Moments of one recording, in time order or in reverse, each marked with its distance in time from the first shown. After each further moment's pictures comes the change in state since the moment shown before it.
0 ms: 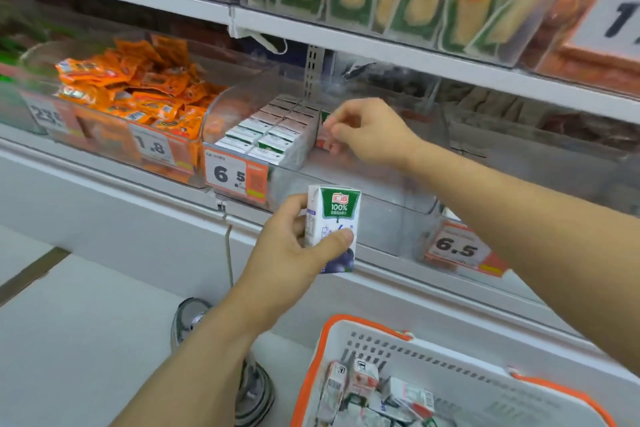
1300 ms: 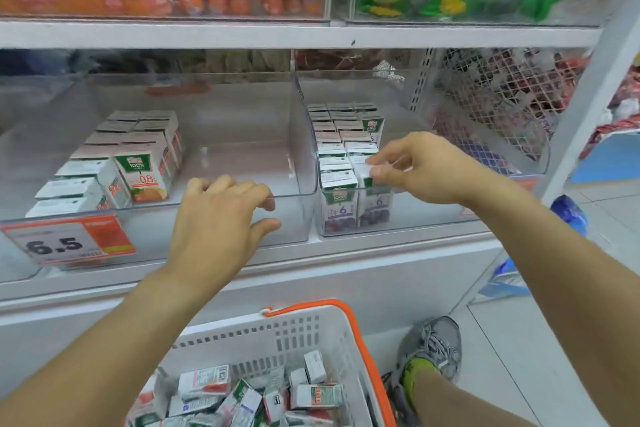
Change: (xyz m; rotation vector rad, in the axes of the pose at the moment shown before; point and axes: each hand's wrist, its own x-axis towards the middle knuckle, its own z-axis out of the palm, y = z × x) left_hand 0.042 -0.074 0.345 1.370 -0.179 0.944; right_hand -0.338 0.286 -0.307 -0.323 0.153 0.430
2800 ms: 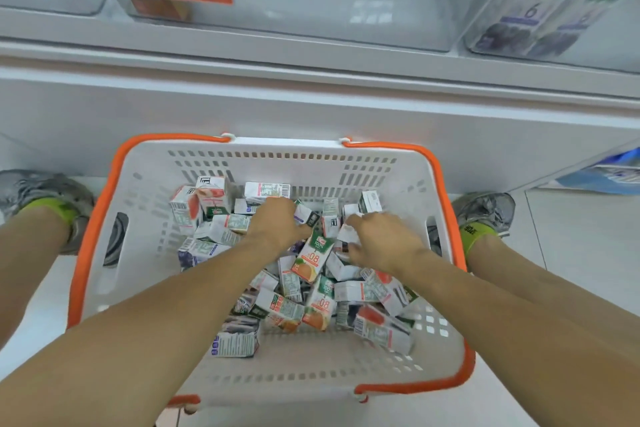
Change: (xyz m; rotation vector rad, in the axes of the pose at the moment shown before) left_hand -0.253 -0.013 0.167 -0.414 -0.939 -0.743; right_hand -0.126 -0.025 0.326 -0.403 -0.627 -0.151
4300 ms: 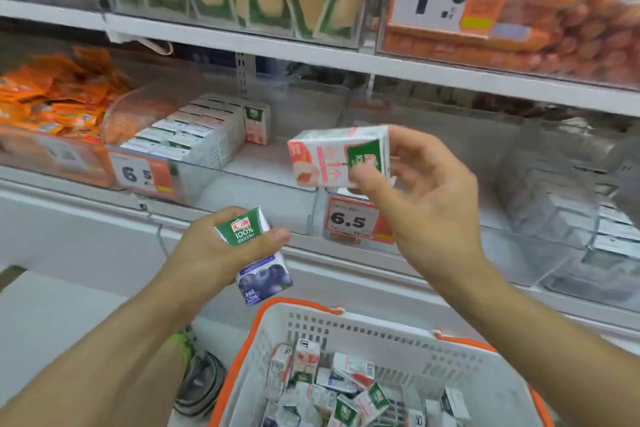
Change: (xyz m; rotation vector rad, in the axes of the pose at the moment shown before) left_hand -0.182 -0.062 -0.325 -1.000 0.509 0.220; right_hand -0.026 -0.198 -0.317 1.342 0.943 -0.532
